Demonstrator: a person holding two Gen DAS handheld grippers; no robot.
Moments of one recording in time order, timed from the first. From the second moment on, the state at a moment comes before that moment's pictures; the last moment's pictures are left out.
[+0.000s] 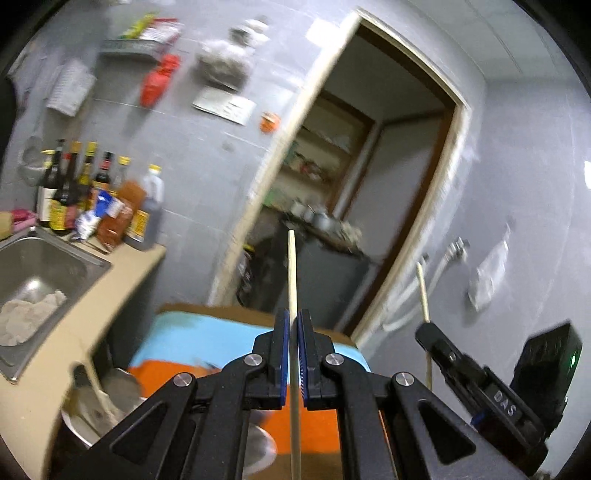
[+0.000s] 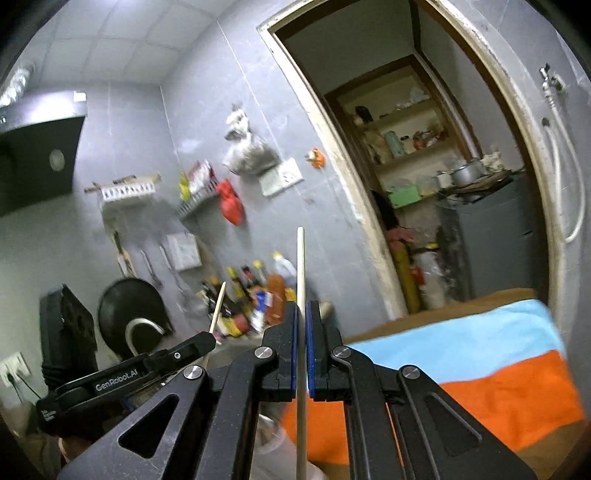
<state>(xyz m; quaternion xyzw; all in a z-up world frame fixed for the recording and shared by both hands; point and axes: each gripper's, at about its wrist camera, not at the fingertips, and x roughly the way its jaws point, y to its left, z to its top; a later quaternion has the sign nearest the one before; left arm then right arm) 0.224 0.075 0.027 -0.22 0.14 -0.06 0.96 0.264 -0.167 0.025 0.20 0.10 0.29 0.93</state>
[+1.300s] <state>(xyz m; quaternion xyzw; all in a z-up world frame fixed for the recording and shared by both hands) 0.210 0.158 -0.056 -0.22 0.00 0.06 0.97 0.268 -0.061 -0.057 0.20 0.00 0.25 0.95</state>
